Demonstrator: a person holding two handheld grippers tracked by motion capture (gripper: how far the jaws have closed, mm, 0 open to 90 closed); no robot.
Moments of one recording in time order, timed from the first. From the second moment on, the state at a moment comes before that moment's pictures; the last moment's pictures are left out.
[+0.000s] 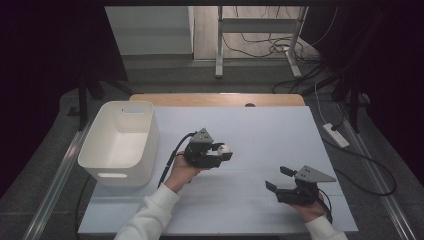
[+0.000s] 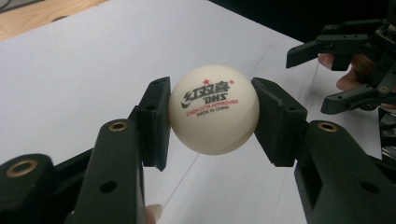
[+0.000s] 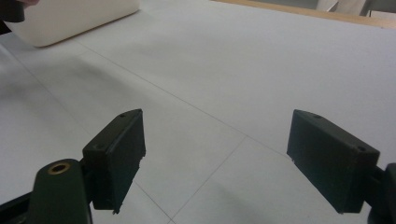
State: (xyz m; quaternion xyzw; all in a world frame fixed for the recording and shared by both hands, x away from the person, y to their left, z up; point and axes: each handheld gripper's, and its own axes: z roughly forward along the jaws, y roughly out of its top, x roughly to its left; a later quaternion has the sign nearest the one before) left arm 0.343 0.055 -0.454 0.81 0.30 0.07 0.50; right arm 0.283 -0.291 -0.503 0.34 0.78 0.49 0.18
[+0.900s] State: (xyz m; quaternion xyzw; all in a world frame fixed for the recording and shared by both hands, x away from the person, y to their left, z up) left arm 0.341 0.075 -0.441 0.80 0.31 0.08 0.51; right arm 0.283 -0.291 -0.503 0.34 0.78 0.49 0.18
